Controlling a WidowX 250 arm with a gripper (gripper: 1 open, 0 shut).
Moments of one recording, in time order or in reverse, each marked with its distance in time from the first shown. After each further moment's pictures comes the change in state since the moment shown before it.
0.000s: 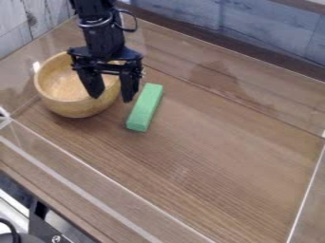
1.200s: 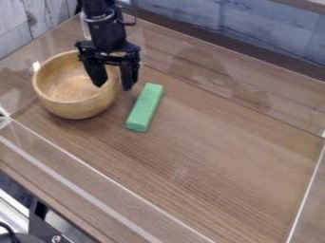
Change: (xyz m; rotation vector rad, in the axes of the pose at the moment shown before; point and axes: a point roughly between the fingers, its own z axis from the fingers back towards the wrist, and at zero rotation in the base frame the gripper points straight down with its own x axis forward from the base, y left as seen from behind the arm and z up) arm 0.045 0.019 -0.017 -0.017 0.018 -0.059
